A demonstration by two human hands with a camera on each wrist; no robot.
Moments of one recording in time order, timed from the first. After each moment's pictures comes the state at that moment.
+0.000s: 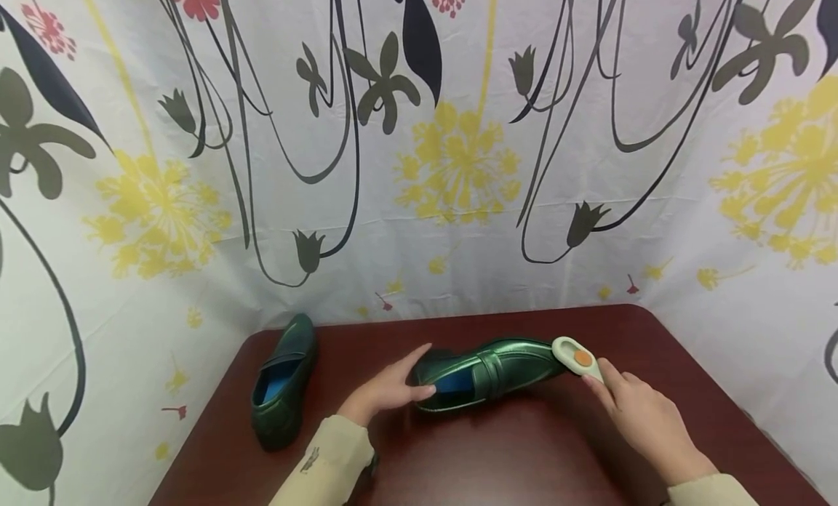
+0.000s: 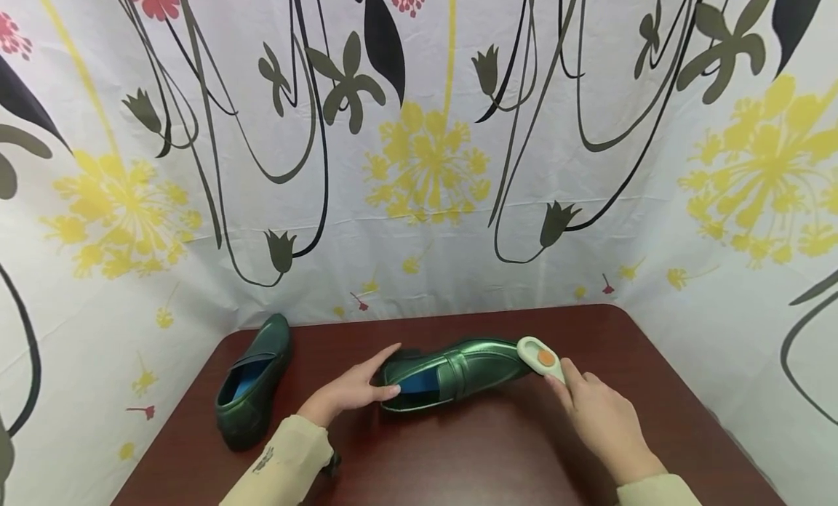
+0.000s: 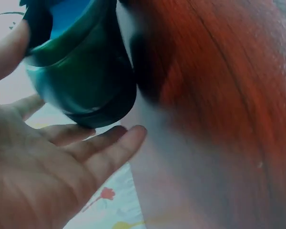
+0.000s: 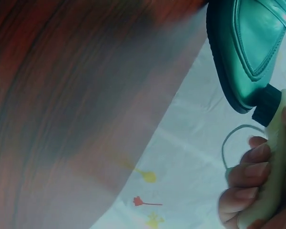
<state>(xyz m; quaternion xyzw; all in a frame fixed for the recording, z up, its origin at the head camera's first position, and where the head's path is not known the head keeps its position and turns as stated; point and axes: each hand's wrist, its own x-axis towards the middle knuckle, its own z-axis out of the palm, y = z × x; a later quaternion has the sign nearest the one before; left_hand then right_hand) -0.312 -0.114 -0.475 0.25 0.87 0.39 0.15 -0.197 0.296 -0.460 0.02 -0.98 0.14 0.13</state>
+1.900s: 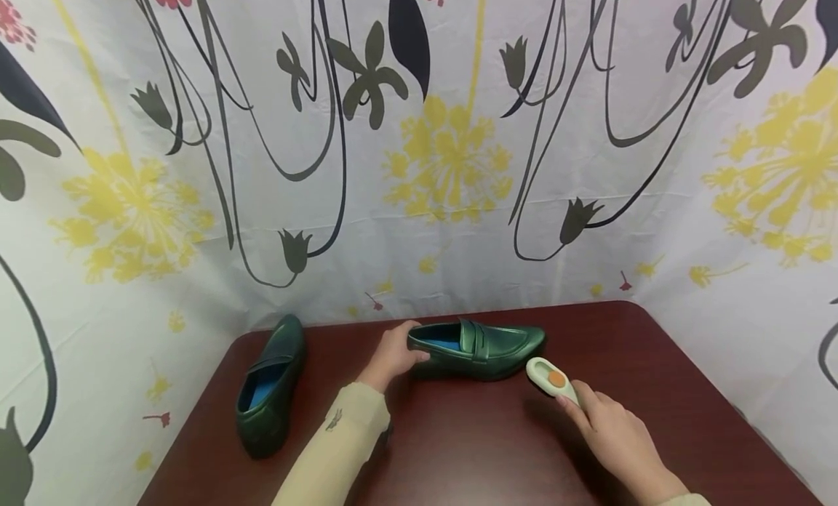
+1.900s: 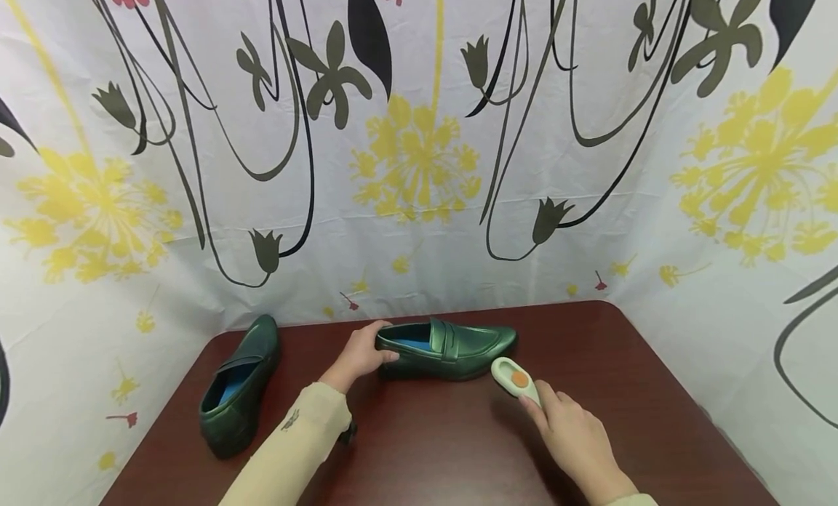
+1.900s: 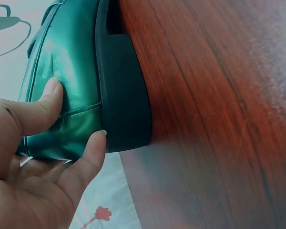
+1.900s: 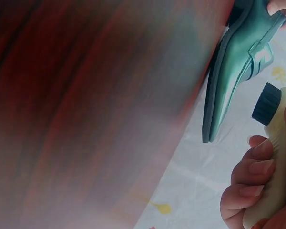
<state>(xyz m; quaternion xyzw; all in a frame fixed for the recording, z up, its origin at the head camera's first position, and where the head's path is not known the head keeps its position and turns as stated) -0.373 -0.076 -0.475 0.15 0.92 0.36 0.03 -0.196 0.271 -0.493 0.02 -0.97 0.18 0.14</state>
